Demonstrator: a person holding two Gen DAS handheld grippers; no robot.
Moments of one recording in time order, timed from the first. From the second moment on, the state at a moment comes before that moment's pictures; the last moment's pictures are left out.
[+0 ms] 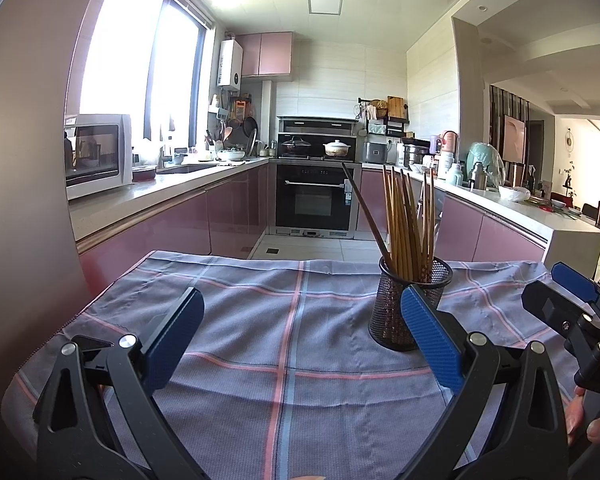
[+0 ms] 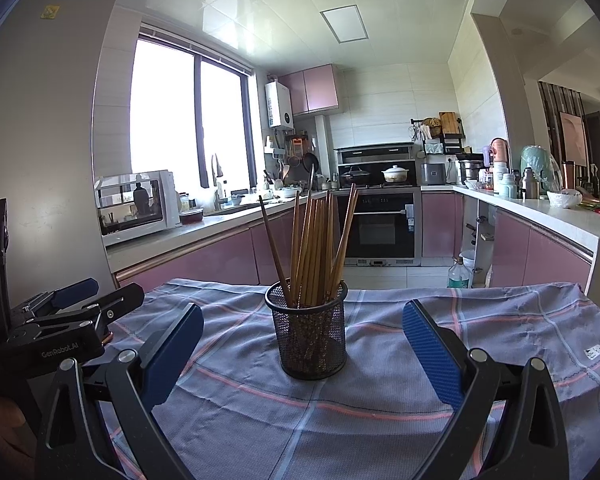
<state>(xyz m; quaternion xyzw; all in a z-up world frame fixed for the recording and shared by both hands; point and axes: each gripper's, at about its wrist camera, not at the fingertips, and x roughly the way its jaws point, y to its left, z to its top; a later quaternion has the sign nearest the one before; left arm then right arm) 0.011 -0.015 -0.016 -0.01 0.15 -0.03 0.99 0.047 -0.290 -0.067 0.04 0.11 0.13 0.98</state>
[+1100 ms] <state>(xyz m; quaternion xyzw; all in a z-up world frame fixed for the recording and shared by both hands) 0.012 -0.014 -0.015 -0.01 0.15 -0.03 0.99 0.048 -0.289 -0.070 0.04 0.11 0.13 0.98</state>
